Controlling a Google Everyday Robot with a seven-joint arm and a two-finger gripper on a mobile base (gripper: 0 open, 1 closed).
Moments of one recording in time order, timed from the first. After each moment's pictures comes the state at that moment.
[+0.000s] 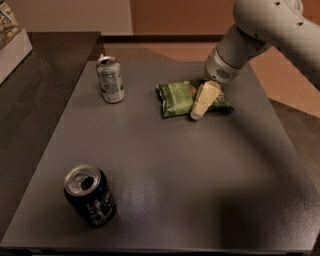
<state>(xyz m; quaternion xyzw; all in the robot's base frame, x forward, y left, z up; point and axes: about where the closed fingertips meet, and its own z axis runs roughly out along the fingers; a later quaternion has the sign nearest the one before) 0.639 -0.125 0.844 -0.59 0.78 0.07 0.22</state>
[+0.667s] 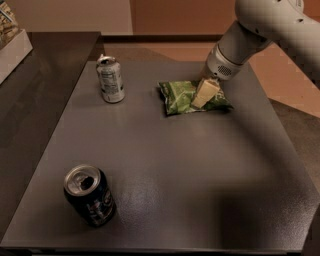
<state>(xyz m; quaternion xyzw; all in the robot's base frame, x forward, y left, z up) 0.644 -0.127 0.845 -0.60 0.77 0.07 0.21</state>
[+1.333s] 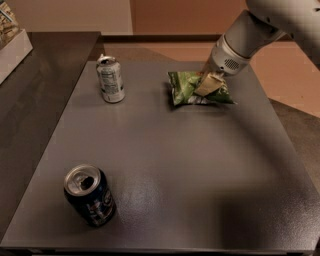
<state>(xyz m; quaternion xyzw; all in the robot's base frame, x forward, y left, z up) 0.628 -0.124 0.872 -0.62 0.75 0.09 0.22</state>
